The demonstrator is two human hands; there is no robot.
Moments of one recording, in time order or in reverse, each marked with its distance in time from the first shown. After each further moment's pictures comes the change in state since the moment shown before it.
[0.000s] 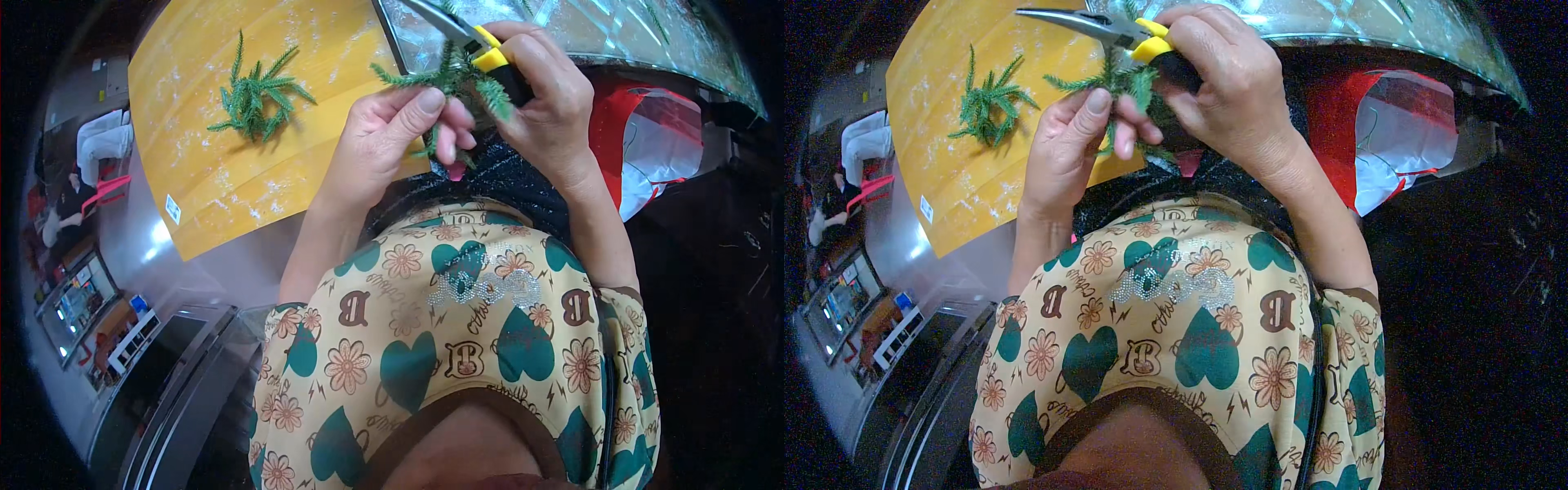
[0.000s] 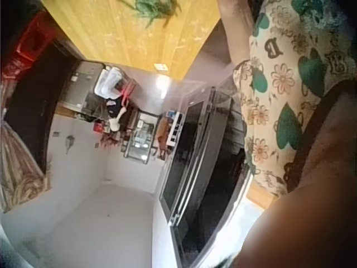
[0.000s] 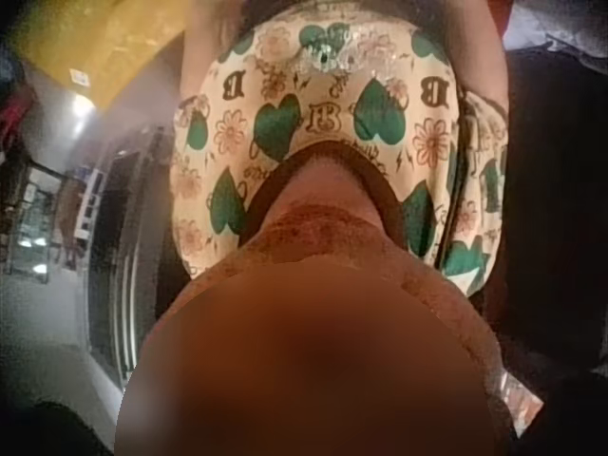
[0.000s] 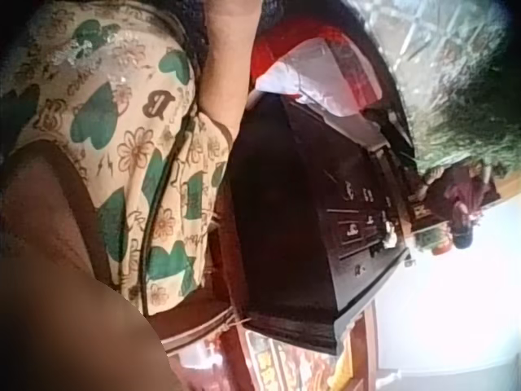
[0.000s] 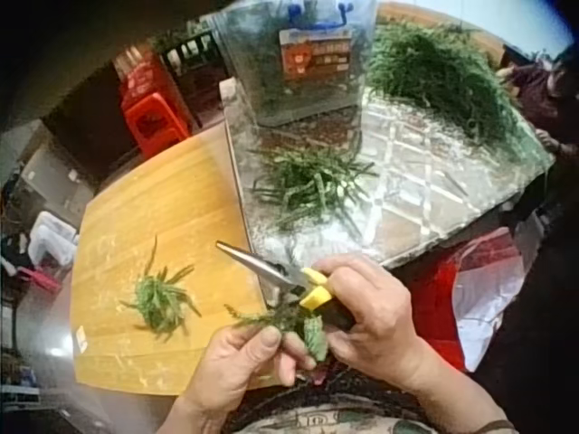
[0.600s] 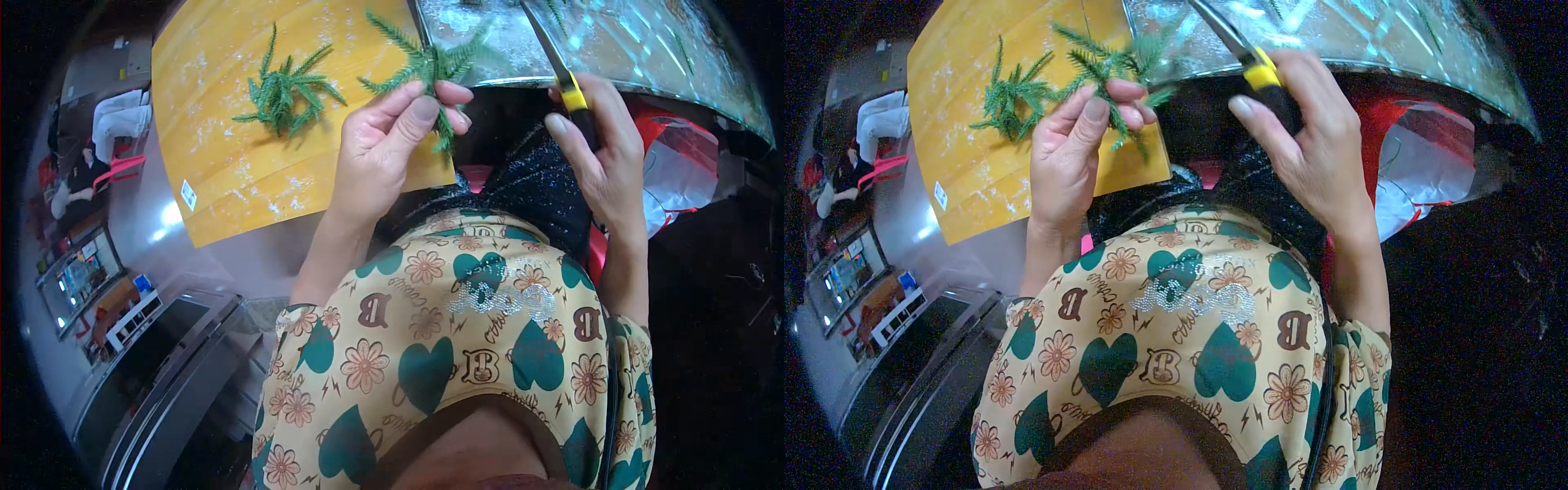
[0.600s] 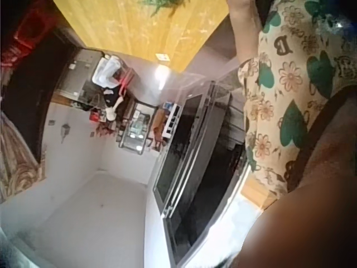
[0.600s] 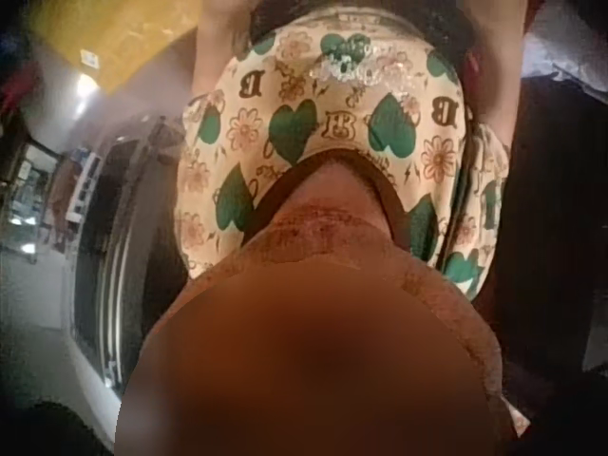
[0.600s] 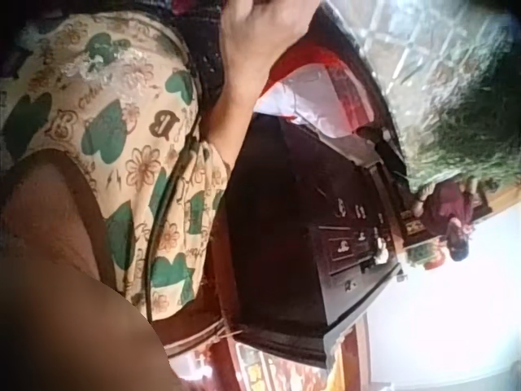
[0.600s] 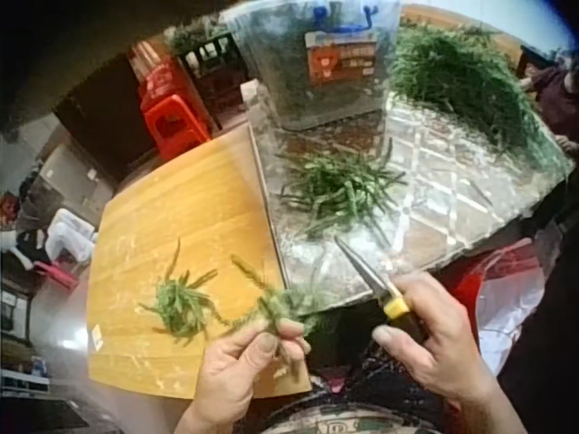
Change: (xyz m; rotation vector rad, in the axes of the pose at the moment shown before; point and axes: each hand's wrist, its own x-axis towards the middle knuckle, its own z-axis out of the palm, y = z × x) left_hand -0.008 0.003 -0.013 0.126 0.168 0.205; right_hand -0.025 0.006 -0.028 0.149 -0.131 0.353
